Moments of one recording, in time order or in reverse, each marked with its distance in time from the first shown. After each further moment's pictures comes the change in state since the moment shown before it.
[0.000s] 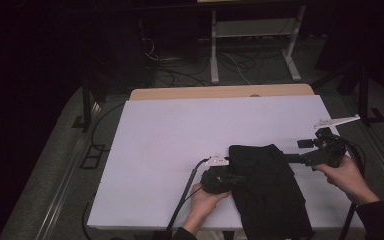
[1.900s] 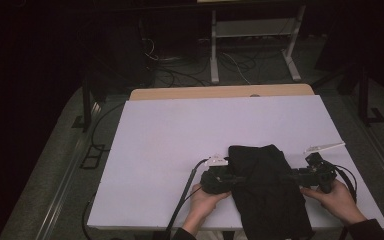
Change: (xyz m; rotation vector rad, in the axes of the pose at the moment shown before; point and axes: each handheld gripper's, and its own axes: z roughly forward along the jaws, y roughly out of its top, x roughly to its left) left arm 0.002 -0.002 0.000 0.005 -0.017 -0.015; right arm 0.010 -0.061 0.032 0.110 -0.019 0.098
